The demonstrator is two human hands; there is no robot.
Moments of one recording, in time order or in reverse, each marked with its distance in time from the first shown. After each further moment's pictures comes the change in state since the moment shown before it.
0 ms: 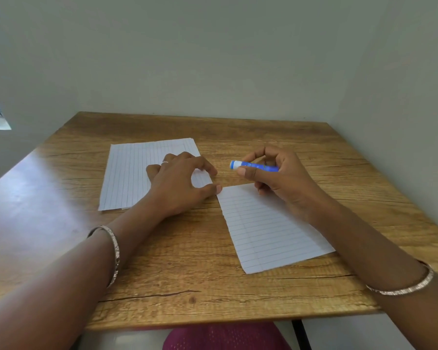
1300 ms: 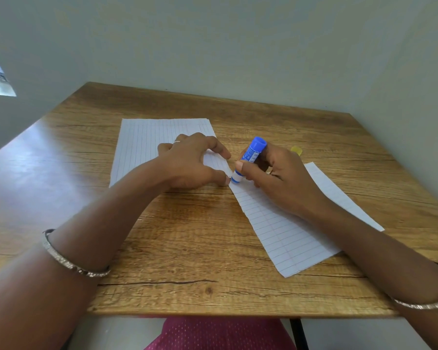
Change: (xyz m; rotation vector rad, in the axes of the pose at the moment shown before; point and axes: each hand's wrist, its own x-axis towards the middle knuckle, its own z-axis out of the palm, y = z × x) left_hand 0.006 -0.007 -0.021 -0.112 -0.225 -0.030; right_hand 0.000 0.006 0.038 -0.519 -0.049 -0.314
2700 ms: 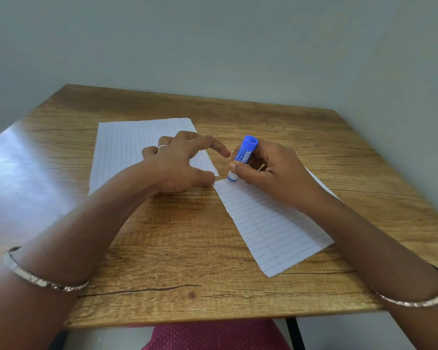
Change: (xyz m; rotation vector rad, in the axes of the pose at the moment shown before) left_hand -0.003 0.011 0.001 0.068 -0.060 0.020; right_hand -0.001 0.004 -0.019 -0.027 -0.044 0.022
